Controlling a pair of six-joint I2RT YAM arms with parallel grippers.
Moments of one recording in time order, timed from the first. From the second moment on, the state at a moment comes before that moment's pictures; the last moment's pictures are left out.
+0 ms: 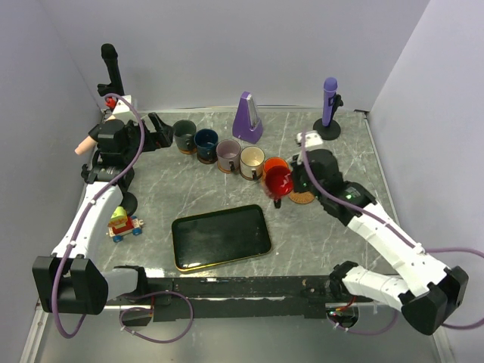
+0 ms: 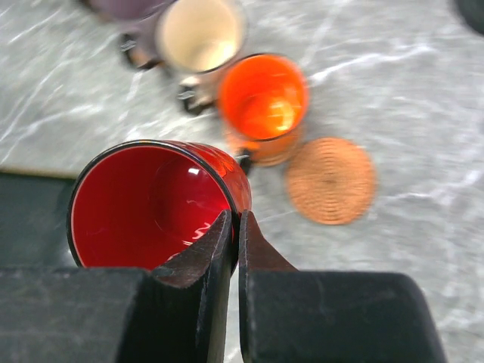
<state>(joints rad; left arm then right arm) -0.06 1.20 1.03 -0.02 0.20 -0.34 0.63 1.03 1.00 -0.53 0.25 0.21</state>
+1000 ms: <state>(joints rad) -0.06 1.20 1.03 -0.02 0.21 -0.34 0.00 1.21 0.90 -0.43 -0.20 -0.04</state>
